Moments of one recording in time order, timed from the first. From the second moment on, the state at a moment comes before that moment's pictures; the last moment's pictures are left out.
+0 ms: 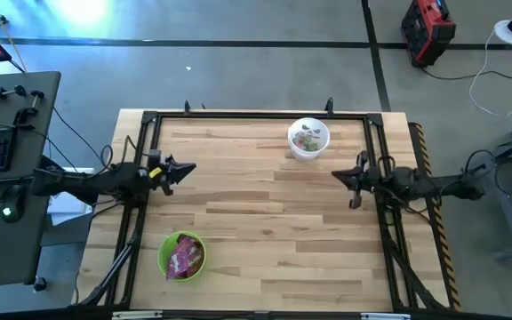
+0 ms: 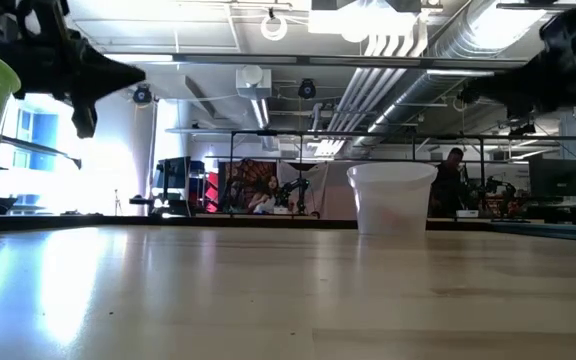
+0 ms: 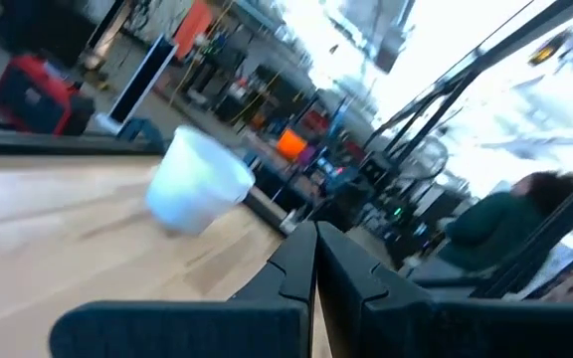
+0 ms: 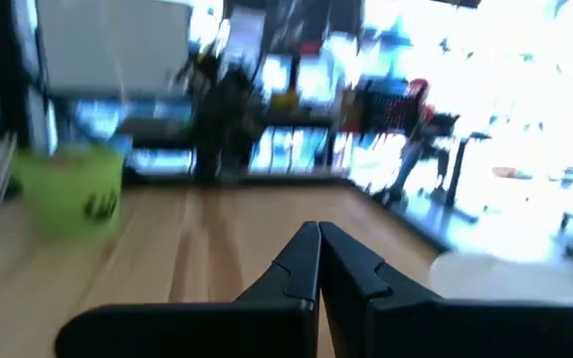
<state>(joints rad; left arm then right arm) -0.03 0.18 0.01 0.29 -0.35 -0.62 0.10 0.00 0.01 0.07 0.32 -0.11</state>
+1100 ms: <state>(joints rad) -0.05 0.00 0.01 0.29 -0.35 -0.62 0.09 0.01 0.01 0.06 0.32 -0.11</state>
